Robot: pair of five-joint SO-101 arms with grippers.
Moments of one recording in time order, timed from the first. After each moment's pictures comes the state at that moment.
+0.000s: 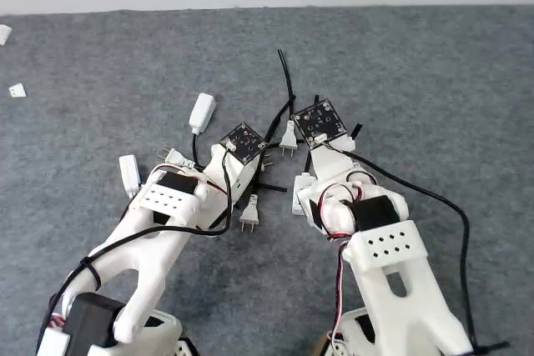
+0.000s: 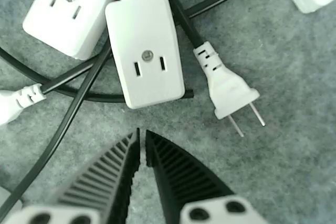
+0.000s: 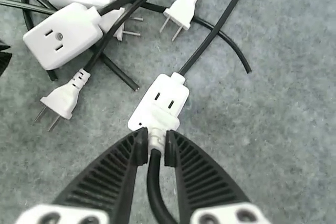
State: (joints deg) left arm 13.4 -12.3 50.2 50.9 -21.2; right arm -17.8 -40.1 52.4 54.7 11.4
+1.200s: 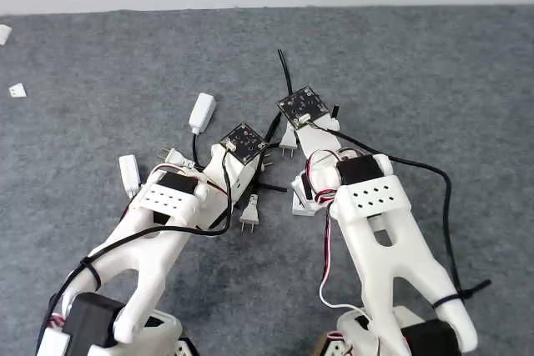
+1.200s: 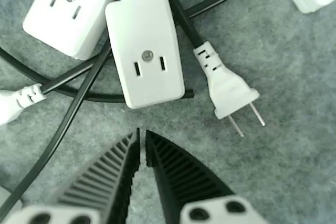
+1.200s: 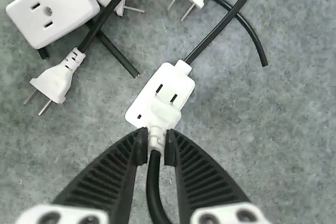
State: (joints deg) left arm 13.4 -12.3 50.2 50.9 -21.2; right arm -17.6 -22.7 38.3 62.1 15.2
